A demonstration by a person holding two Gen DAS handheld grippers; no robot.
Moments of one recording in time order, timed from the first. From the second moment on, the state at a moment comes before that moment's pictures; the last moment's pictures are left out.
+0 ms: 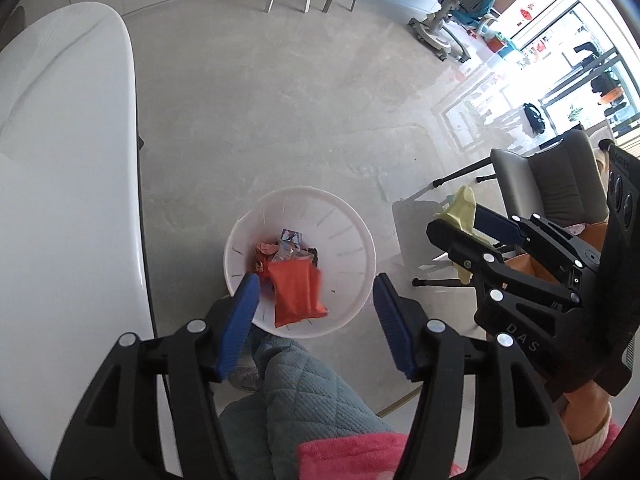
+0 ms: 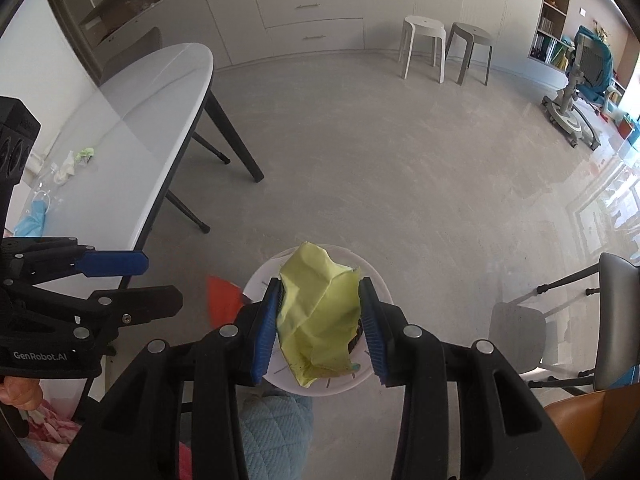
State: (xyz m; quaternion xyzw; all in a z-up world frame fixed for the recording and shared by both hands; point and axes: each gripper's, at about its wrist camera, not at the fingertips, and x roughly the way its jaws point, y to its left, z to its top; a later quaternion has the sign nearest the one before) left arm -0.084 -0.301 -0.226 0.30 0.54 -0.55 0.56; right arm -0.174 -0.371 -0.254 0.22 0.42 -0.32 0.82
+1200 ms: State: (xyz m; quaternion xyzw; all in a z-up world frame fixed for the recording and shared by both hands) left arm 0.089 -0.137 -0.142 0.11 0.52 -0.32 0.78; right arm -0.005 -0.329 -0.194 0.09 0.43 -0.16 0.88
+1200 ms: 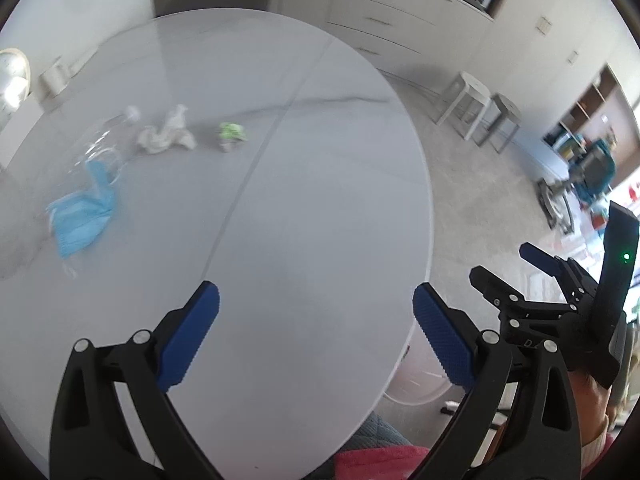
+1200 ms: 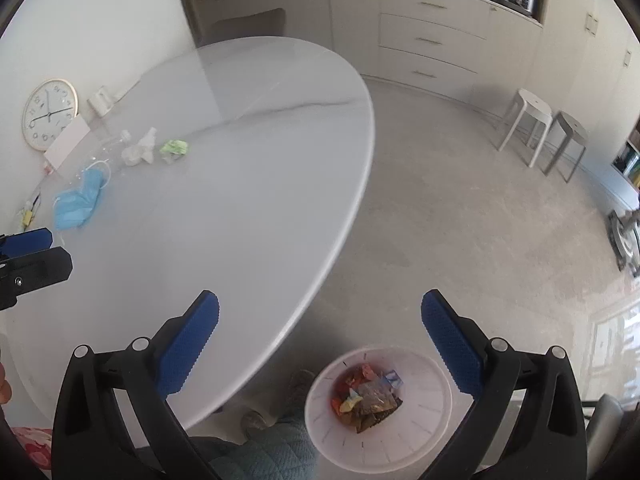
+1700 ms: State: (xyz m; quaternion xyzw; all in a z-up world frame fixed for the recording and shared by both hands) left arm 0.206 -0.002 -0.166 -0.05 0.54 -0.05 0.84; right arm 0.154 -0.252 -0.176 0.00 0.45 0.02 0.89
